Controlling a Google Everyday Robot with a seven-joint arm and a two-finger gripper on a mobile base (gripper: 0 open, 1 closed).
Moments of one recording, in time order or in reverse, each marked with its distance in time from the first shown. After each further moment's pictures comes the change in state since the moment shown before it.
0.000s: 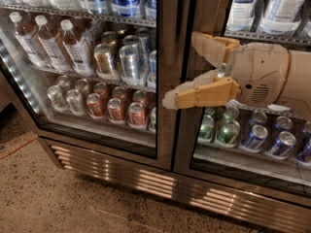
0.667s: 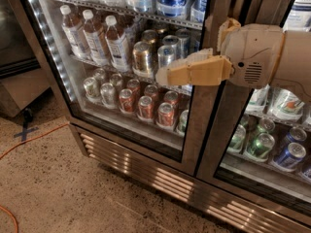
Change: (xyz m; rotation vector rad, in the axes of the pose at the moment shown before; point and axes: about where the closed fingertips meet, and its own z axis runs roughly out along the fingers) arm -0.015 -0.014 0.020 0.036 0.042 0.020
